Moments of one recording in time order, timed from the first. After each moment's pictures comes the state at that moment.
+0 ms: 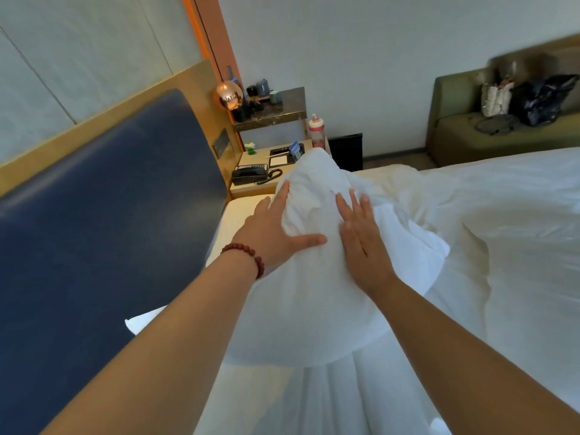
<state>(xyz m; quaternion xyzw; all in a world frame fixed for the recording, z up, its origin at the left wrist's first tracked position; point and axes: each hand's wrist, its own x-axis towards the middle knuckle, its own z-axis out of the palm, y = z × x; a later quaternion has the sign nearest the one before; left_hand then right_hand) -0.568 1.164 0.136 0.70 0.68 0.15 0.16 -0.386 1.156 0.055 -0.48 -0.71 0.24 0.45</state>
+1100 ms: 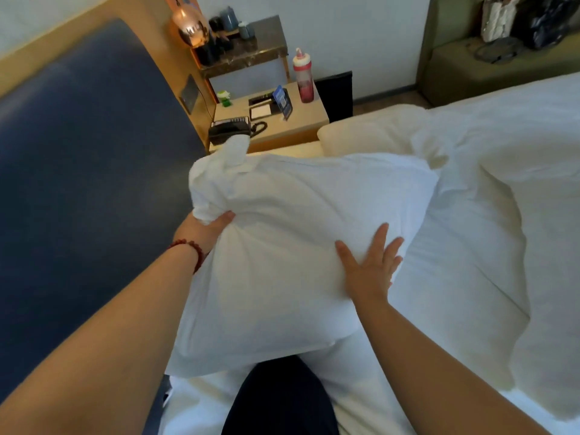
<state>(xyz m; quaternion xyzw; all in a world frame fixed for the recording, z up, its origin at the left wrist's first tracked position) -0.745 1.235 0.036 0.50 0.80 0.19 0.28 -0.473 1.161 -0.068 -0.76 -0.37 0.40 0.36</state>
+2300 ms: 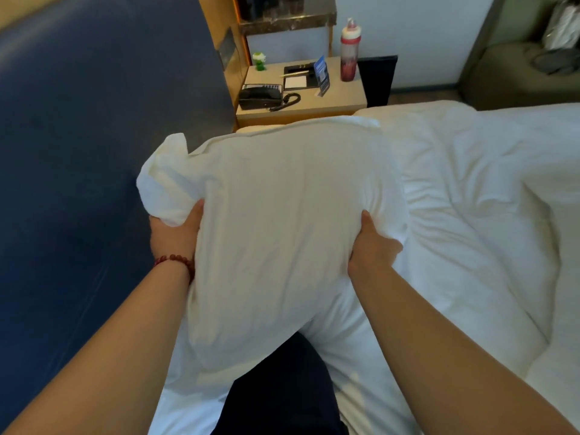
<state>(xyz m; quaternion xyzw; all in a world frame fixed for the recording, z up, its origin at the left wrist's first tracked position) -0.800 1.156 0.022 0.27 0.81 0.47 0.24 -0.528 1.199 -0.034 -0.71 -0.02 0.49 0.51</state>
